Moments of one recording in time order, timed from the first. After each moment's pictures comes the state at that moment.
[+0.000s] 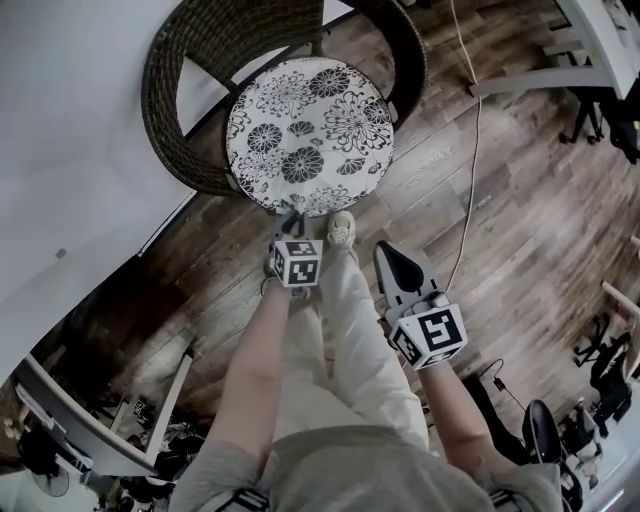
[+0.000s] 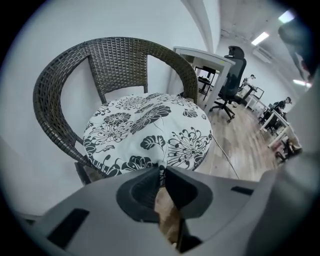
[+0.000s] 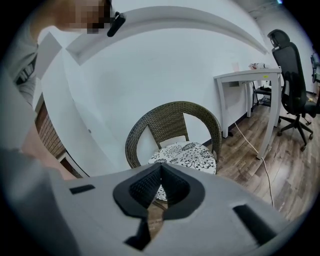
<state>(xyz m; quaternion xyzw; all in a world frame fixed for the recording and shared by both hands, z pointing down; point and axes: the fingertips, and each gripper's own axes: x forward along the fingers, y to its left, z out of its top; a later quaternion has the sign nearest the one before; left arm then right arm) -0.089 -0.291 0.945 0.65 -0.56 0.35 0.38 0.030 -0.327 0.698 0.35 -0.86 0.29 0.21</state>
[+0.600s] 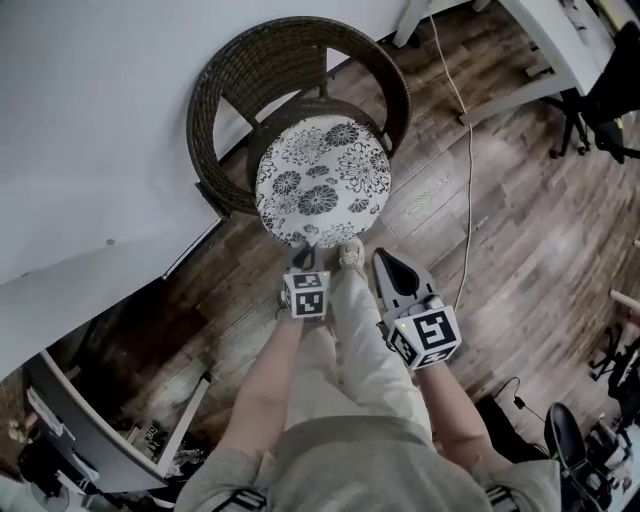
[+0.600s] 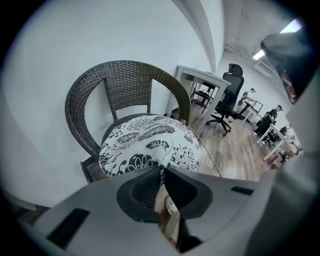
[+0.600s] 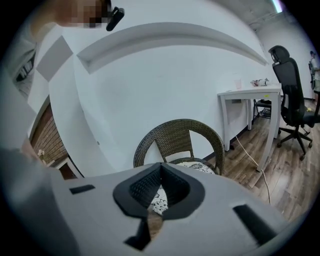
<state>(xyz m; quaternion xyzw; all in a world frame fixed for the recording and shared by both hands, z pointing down) -0.092 -0.256 0.836 0.65 -0.59 0.29 0.38 0.013 -0.304 0.609 0.37 -0.88 0.24 0.17</state>
